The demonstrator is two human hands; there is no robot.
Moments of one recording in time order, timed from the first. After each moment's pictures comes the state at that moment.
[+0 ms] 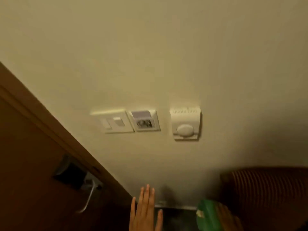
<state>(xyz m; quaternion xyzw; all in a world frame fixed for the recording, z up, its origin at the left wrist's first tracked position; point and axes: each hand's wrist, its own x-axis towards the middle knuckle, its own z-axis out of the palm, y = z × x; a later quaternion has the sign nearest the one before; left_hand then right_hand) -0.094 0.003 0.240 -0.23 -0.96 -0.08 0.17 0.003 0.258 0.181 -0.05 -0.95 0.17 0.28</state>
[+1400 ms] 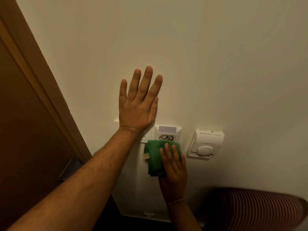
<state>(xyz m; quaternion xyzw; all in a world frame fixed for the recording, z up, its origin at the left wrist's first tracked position) -0.351 0.023 0.522 -0.31 -0.77 -0.14 0.54 -0.195 0.131 0.344 -0.02 -0.86 0.15 0.49</state>
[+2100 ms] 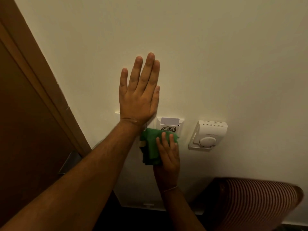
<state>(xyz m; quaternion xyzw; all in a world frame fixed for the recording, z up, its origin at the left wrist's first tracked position) -0.355 0.025 0.519 -0.30 -0.76 -0.15 0.56 -0.212 0.105 0.343 -0.02 -0.84 0.23 0.49</state>
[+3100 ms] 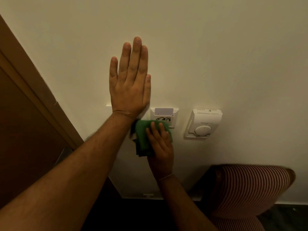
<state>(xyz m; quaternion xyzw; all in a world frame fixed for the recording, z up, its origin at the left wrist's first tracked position) -0.356 0.025 0.520 -0.29 -0.76 -0.15 0.56 -0.218 0.102 0.351 0.01 -0.84 0.24 0.48</state>
